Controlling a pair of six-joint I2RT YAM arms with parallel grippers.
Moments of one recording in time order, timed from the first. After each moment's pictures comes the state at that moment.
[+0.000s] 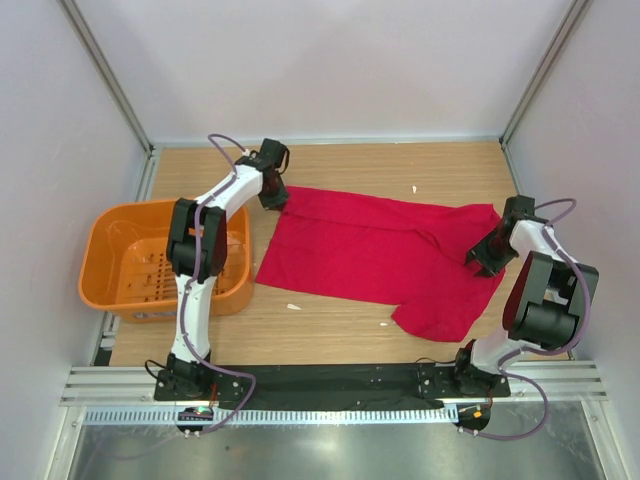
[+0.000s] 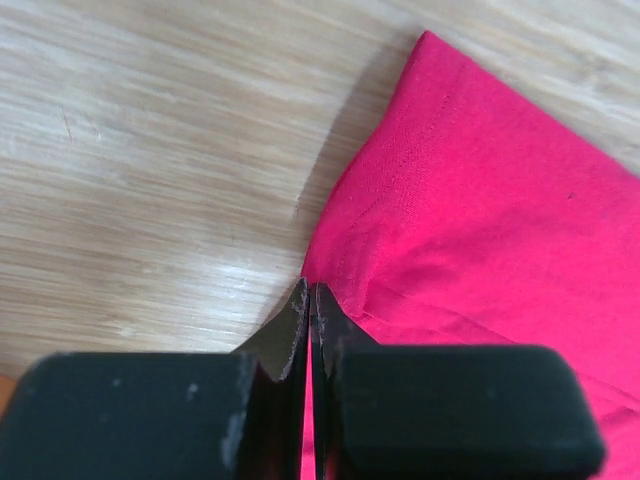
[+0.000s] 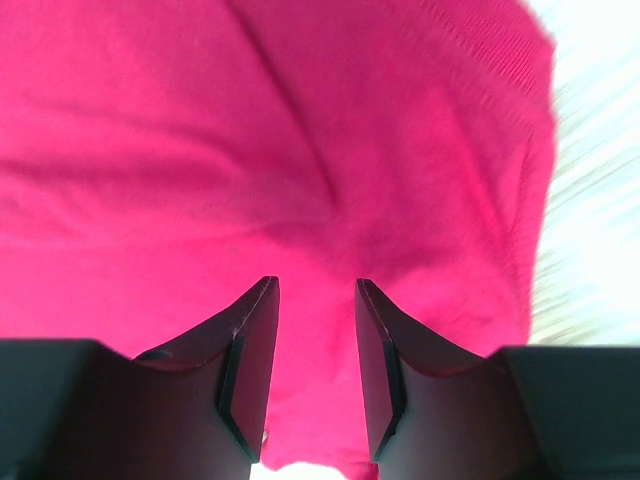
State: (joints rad) left arm -0.34 2.23 1.82 -0.70 -0.13 -0.67; right arm -0.35 1.55 0.94 -0.69 -0.06 0.57
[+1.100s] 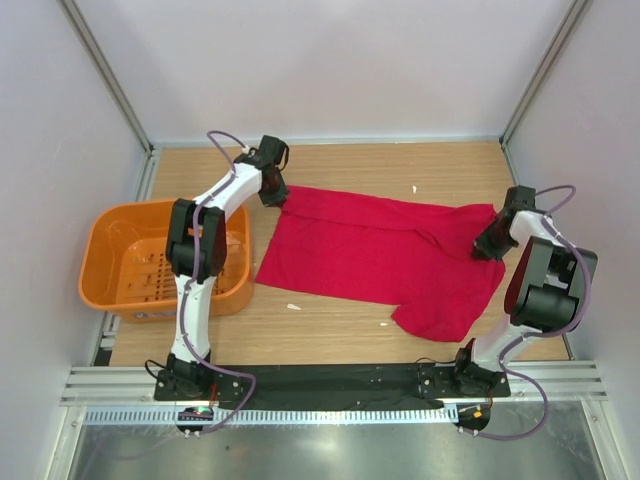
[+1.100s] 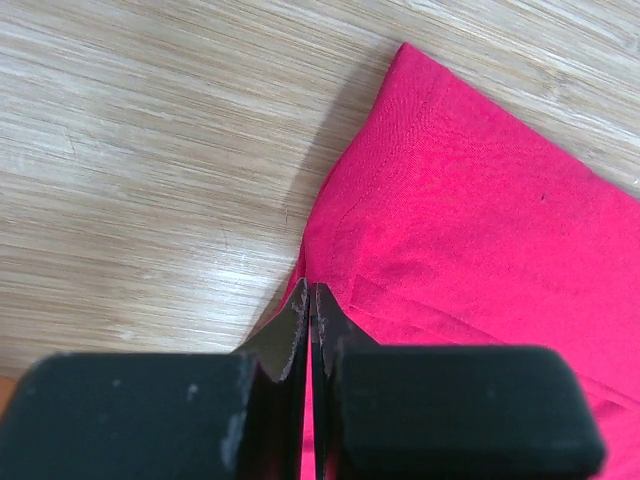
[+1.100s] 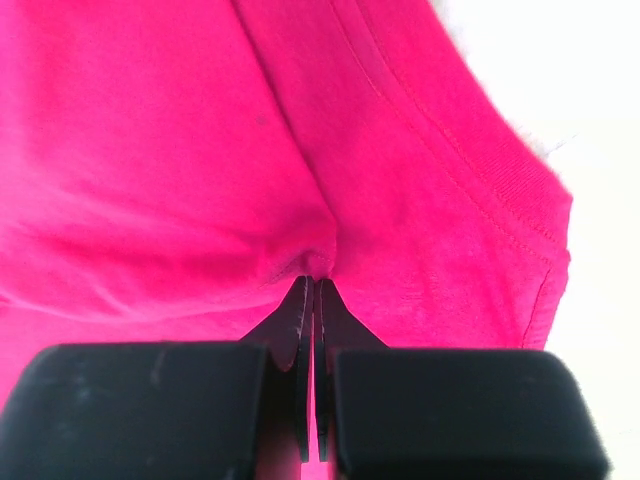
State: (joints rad) left arm -0.34 2.22 1.85 -0.70 -0.13 -0.66; right arm -0.35 1.66 1.01 -0.58 -0.04 0.50
